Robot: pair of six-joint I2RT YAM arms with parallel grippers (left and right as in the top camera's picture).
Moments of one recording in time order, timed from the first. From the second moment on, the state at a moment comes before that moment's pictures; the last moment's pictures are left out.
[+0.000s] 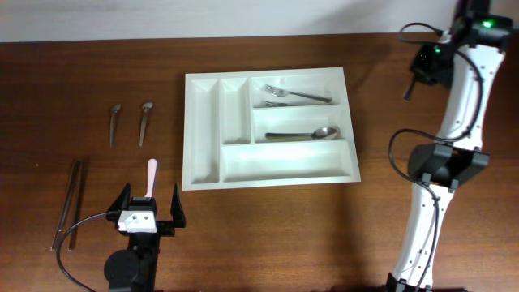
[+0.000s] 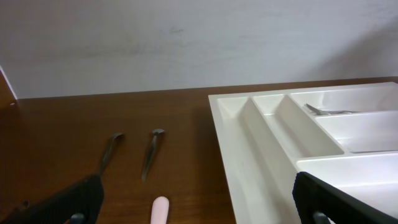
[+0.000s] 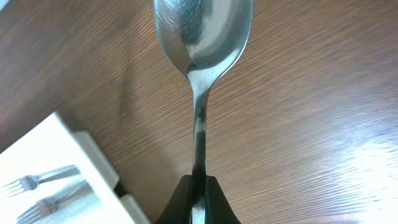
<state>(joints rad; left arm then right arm) 0.03 0.01 0.01 -0.07 0.05 0.05 -0.26 2.73 3.12 -1.69 -0.16 0.31</state>
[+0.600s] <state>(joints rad) 0.03 0.01 0.01 -0.07 0.05 0.05 0.03 2.73 3.12 -1.66 -0.19 0.40</state>
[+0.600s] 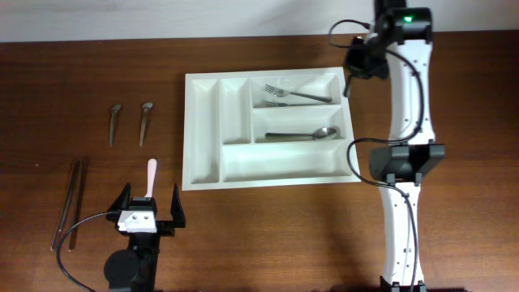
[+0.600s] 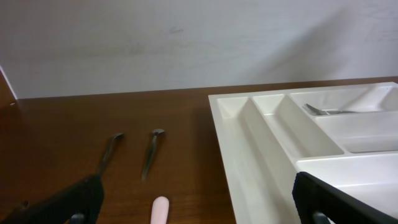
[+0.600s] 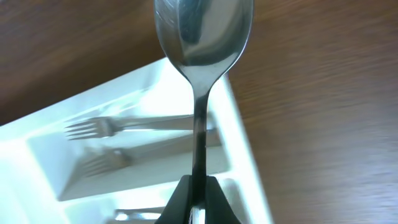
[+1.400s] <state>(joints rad) 0.03 0.01 0.01 -0.07 0.05 0.05 0.29 2.65 3.12 -1.65 0.06 0.96</state>
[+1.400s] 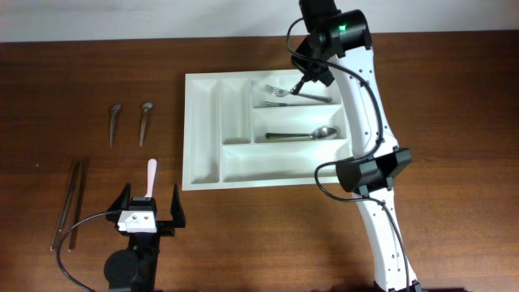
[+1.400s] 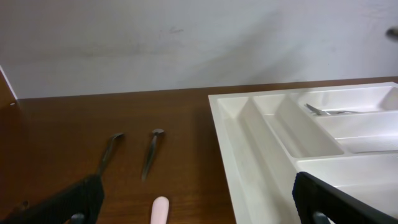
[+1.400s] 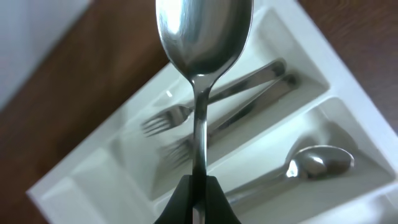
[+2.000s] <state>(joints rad) 0.03 0.01 0.01 -0.07 0.05 0.05 0.30 2.23 2.29 -1.34 0.22 1.06</state>
